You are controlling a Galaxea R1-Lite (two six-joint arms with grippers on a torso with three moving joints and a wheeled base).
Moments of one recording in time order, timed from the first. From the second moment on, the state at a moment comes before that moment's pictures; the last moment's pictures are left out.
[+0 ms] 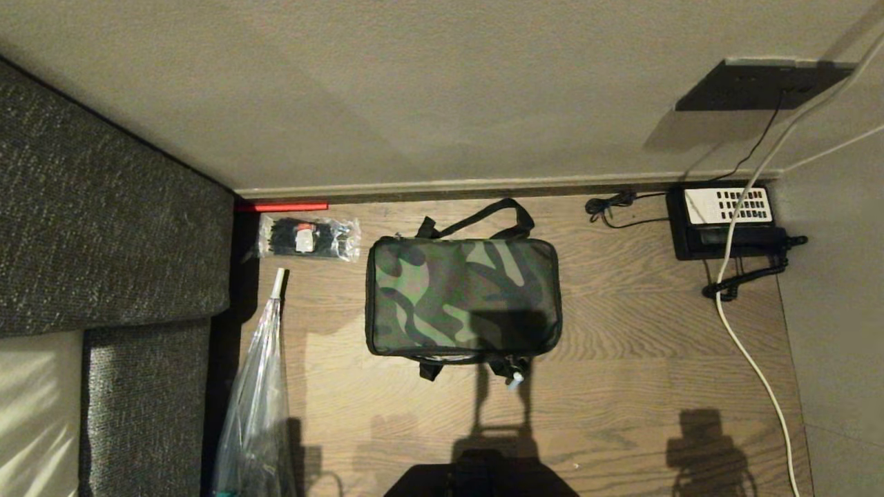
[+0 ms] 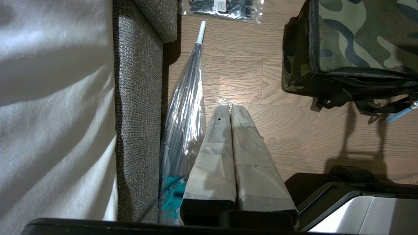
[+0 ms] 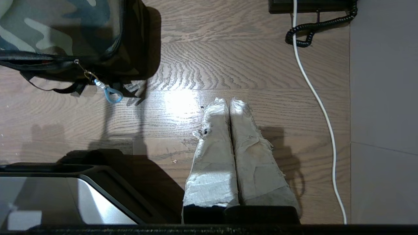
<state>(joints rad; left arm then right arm) 0.00 0.00 0.00 0.00 0.01 -0.01 0.01 0.00 0.00 0.00 0.01 -0.01</state>
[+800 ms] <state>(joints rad) 0.00 0.00 0.00 0.00 0.01 -0.01 0.01 0.00 -0.55 0.43 0.15 0.05</state>
